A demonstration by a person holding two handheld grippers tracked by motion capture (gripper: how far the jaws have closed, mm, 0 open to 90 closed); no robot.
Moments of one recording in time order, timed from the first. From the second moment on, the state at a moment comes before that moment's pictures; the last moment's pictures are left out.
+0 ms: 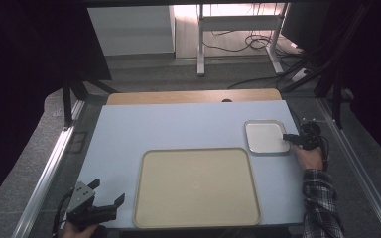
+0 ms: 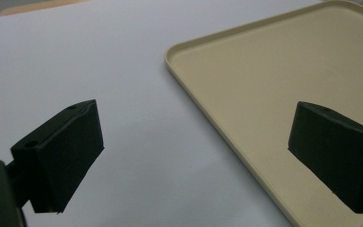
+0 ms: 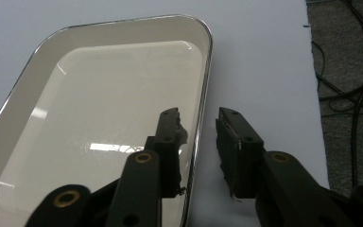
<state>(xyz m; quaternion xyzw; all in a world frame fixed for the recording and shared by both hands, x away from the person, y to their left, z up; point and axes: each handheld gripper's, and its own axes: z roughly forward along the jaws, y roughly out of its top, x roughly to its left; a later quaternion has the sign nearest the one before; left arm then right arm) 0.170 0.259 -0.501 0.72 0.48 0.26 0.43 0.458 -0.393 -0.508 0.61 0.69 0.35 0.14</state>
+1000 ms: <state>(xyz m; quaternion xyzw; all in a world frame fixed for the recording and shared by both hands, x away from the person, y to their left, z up) 0.170 0.258 -0.501 0.72 0.48 0.26 0.42 0.444 -0.398 -0.485 0.64 0.65 0.40 0.10</state>
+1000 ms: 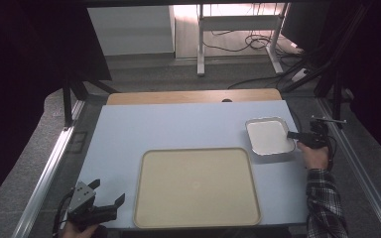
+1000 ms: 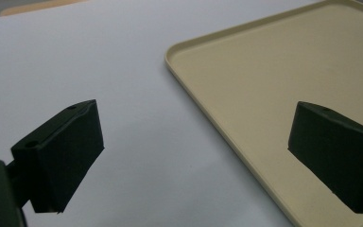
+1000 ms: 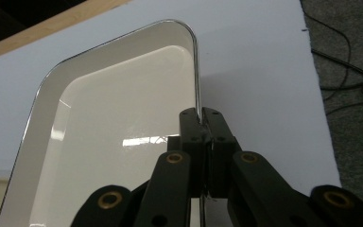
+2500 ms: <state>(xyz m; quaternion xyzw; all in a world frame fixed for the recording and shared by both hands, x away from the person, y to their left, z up) 0.170 0.258 -0.501 0.72 0.48 0.26 0.43 0.375 -0.376 -0.477 0.60 0.66 0.44 0.09</state>
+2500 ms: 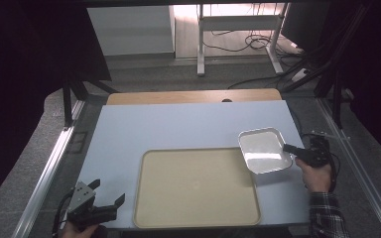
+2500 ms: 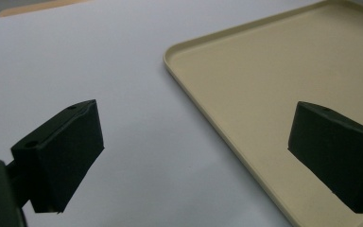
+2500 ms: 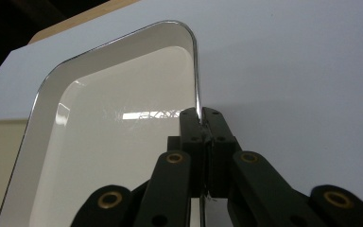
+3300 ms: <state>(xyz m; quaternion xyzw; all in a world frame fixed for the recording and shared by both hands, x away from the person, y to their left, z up) 0.170 0.258 -0.501 0.72 0.48 0.26 0.43 0.345 -0.339 -0.482 0.56 0.69 0.45 0.06</state>
